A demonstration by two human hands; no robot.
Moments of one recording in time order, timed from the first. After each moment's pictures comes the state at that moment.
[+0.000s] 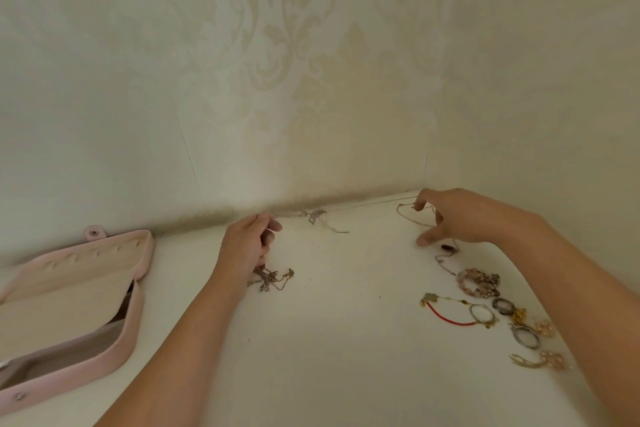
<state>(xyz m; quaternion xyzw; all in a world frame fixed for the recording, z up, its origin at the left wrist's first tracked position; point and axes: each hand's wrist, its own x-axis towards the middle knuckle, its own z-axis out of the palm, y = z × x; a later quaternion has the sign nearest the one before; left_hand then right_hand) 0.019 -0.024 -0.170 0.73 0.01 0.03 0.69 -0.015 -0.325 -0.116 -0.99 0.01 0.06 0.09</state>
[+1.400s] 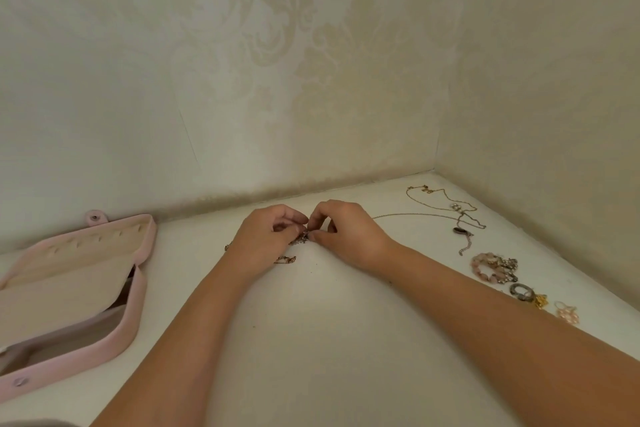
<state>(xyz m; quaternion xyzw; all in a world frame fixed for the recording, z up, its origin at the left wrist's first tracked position) 0.019 -0.026 -0.179 0.86 -0.14 0.02 0.50 0.011 -0.190 -0.182 -0.90 -0.17 -0.08 0.39</state>
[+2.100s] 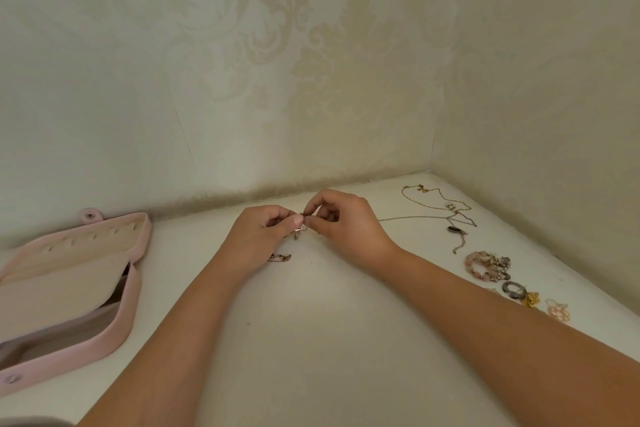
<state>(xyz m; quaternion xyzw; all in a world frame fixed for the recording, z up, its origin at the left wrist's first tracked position) 0.015 -0.025 -0.176 0.84 -0.12 0.01 0.52 0.004 -0.189 -0.182 -0.82 -0.14 -0.12 0.54</state>
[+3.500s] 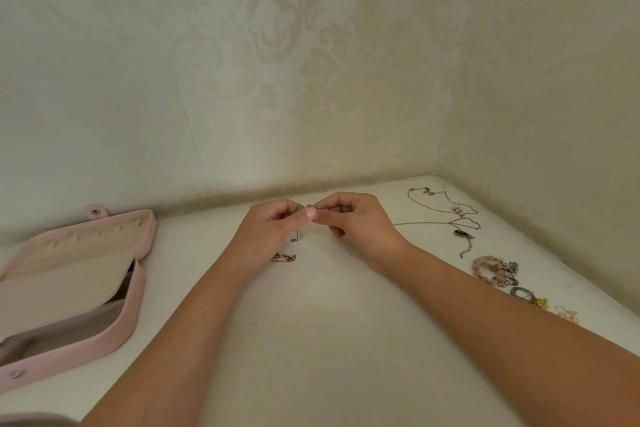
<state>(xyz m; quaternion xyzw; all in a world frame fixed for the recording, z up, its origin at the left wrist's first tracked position) 0.009 -0.032 -0.169 0.81 -0.13 0.02 0.57 0.002 -0.192 -0.173 -0.71 -0.09 -0.03 0.70</state>
